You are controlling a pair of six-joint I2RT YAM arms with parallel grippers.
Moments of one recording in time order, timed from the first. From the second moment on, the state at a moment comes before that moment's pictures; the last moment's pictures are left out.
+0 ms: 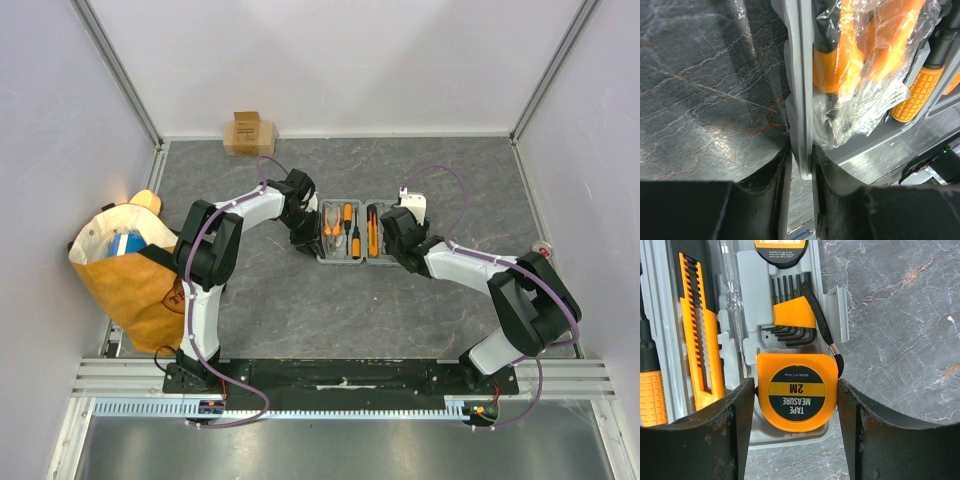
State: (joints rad) left arm -0.47 2.11 1.49 -0.72 0.43 -0.44; right arm 0.56 1.55 0.79 -0.09 0.54 0.47
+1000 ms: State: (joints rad) left arm -0.47 2.11 1.49 -0.72 0.45 -0.44; right arm 0.60 1.55 0.79 -0.14 0.52 0.47
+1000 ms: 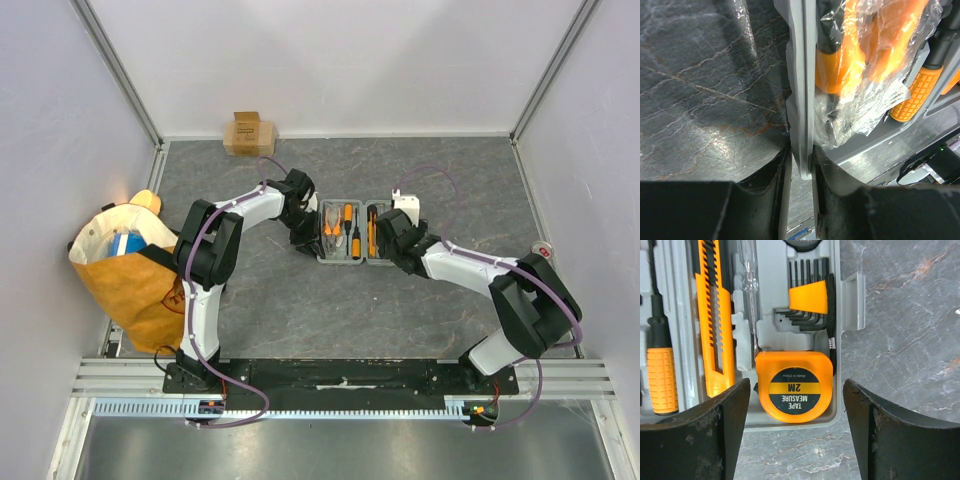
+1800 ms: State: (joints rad) left arm -0.47 2.11 1.49 -0.72 0.45 -0.44; right arm 0.61 1.68 0.99 -0.36 0.48 0.40
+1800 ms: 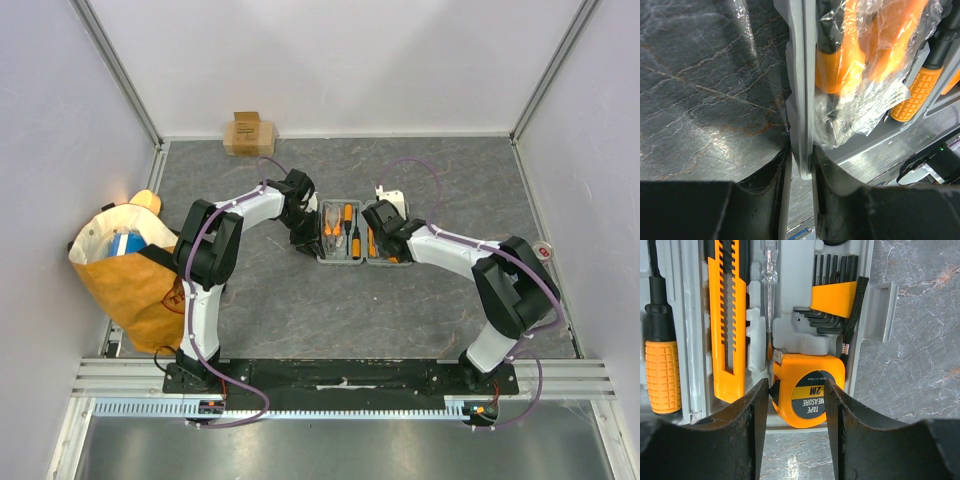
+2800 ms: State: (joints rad) left arm -0.47 2.11 1.49 -0.72 0.45 -0.44; right arm 0.60 1.73 1.15 -0.49 0.47 0.42
